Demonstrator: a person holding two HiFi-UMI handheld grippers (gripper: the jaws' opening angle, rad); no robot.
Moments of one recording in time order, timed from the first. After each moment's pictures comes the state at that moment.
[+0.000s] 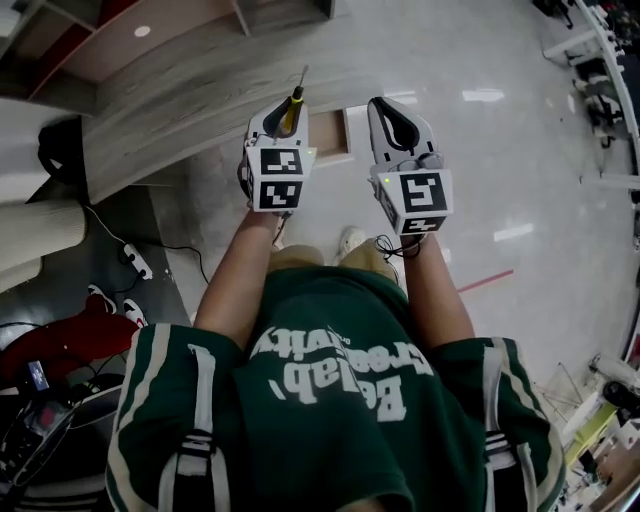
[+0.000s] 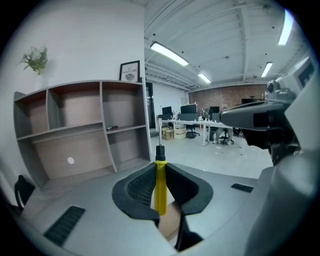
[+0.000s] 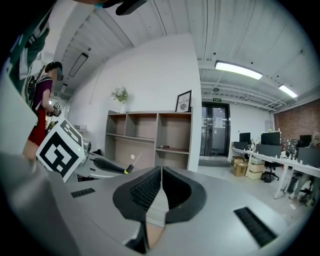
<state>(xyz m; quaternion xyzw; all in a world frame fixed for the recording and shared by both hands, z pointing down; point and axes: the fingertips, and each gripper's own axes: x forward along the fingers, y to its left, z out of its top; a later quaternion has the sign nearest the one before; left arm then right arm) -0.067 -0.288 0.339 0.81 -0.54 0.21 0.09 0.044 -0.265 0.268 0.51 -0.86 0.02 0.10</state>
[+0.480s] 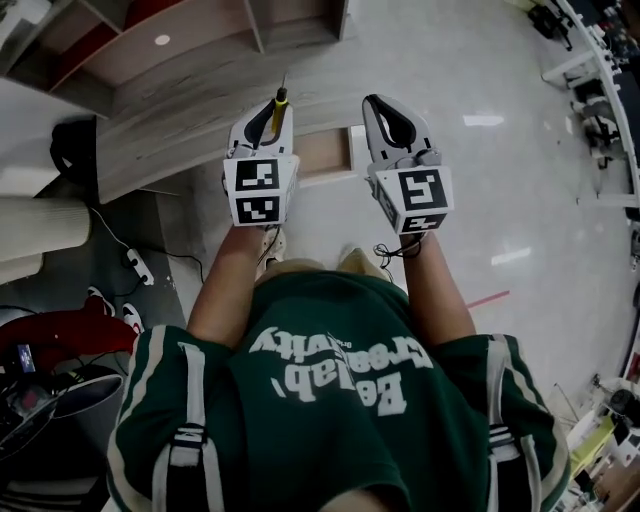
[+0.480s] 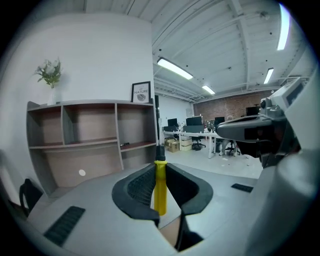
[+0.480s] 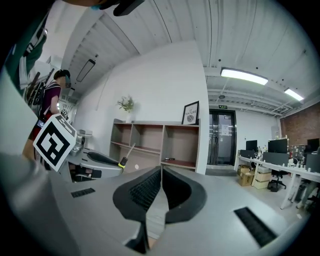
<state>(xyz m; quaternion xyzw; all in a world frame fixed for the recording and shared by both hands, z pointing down) -0.087 -0.258 0.266 0.80 -0.58 0.15 0.05 0.039 -0.249 0.219 0.48 -0.87 -0.01 0.07</state>
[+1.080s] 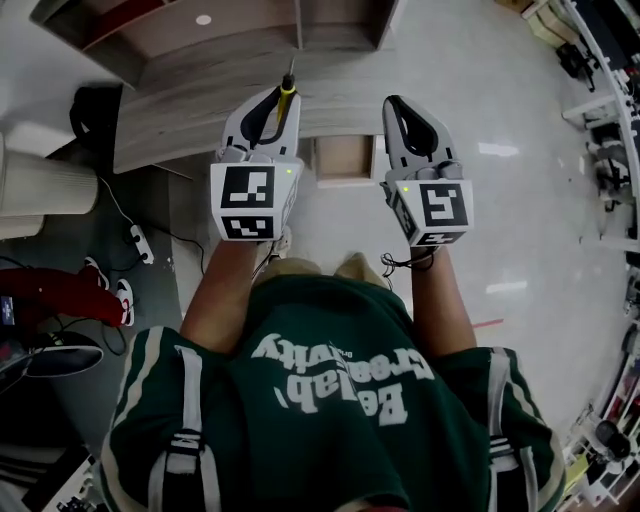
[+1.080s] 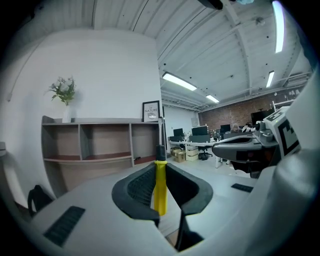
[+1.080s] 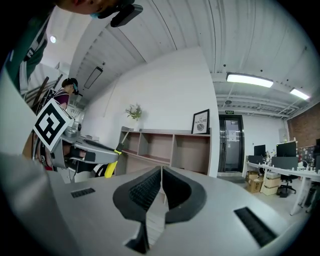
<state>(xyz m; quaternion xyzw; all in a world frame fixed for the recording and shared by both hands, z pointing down) -0.142 -0.235 0.186 0.79 -0.60 0.10 0.02 -0.012 -0.247 0.182 0.45 -0.89 -0.04 0.04</state>
